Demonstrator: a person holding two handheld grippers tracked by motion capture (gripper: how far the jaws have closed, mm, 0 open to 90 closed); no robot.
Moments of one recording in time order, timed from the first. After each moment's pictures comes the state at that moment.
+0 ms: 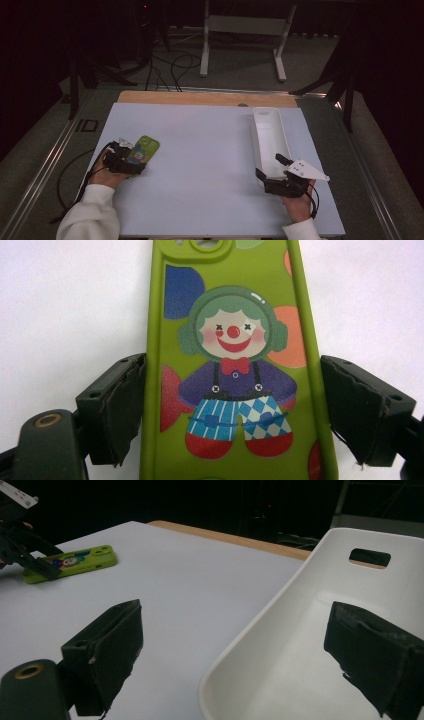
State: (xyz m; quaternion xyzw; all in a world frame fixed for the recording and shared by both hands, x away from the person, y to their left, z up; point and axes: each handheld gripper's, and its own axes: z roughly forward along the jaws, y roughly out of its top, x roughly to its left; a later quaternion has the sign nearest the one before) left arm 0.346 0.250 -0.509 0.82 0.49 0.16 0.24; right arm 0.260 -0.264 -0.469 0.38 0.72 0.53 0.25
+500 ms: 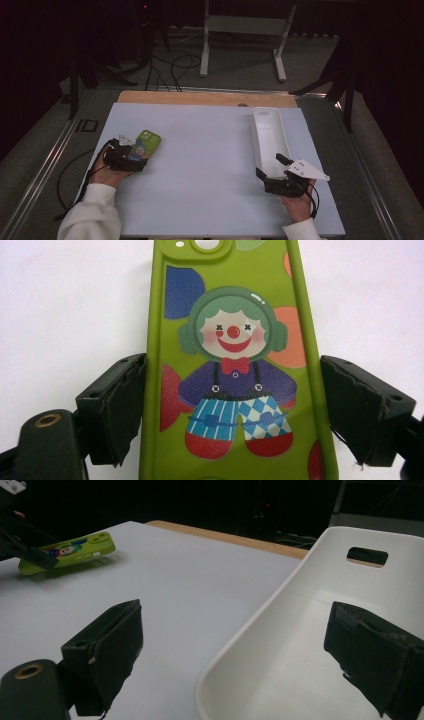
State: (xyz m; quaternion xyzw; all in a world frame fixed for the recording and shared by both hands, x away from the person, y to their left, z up) left arm 0.342 0.242 -0.491 0.81 0.48 0.19 0.26; right arm 0.261 -0.265 -0.469 0.38 0.71 0.53 0.25
